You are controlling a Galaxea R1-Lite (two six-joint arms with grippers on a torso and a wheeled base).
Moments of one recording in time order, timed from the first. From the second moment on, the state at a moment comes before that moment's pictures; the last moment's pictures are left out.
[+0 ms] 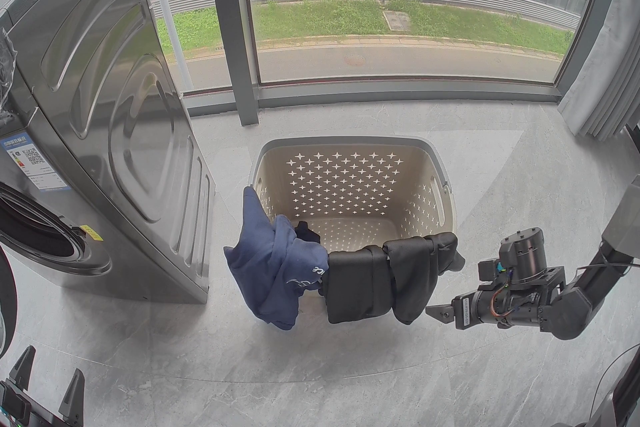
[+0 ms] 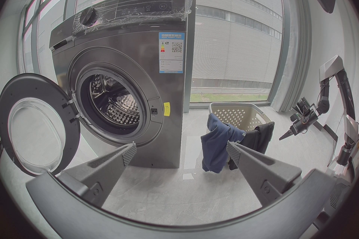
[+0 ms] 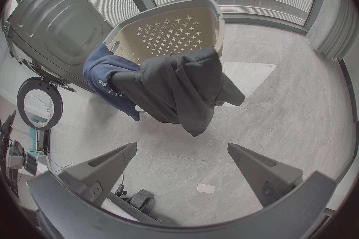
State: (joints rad) left arm 0.00 0.02 -0.02 0.00 0.01 -0.04; right arm 0.39 1.95 -0.48 -0.75 0.03 0.16
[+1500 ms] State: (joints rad) left arm 0.00 0.02 -0.02 0.00 0.01 -0.04; right arm 0.40 2.14 -0.70 -0.86 0.03 0.17
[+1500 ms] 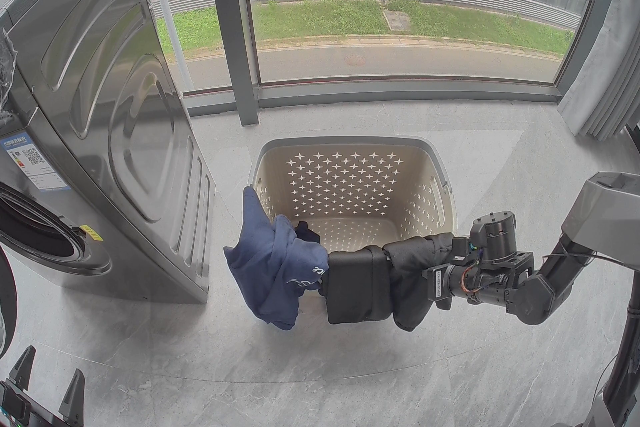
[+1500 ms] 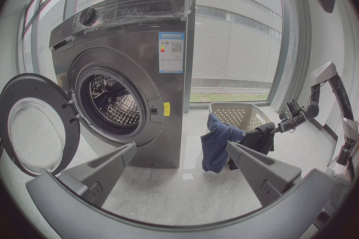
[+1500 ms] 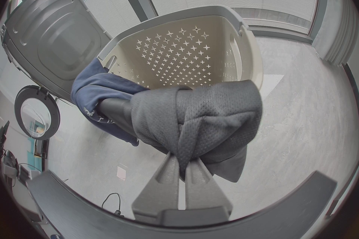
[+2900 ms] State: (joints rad) left arm 0.00 0.02 -0.02 0.00 0.01 -0.03; right arm 0.59 1.29 -0.49 -0.85 -0.04 0.15
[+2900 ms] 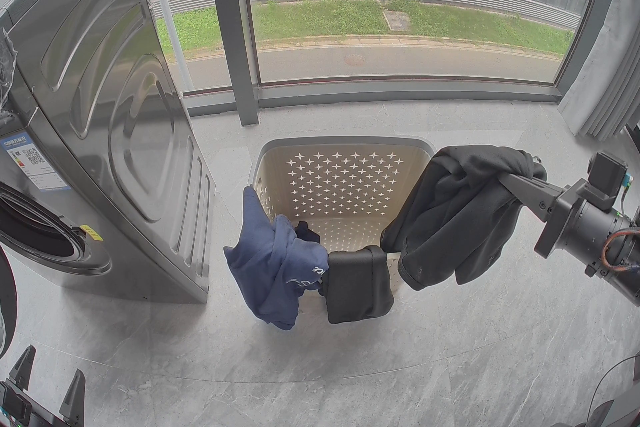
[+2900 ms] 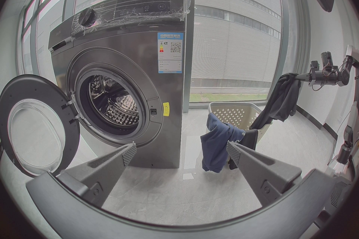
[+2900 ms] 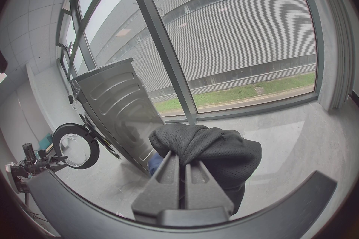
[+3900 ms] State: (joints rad) left arm -0.01 0.02 -0.02 0.00 0.01 -0.03; right arm 0.61 1.25 -0.46 -0.89 -0.01 0.14
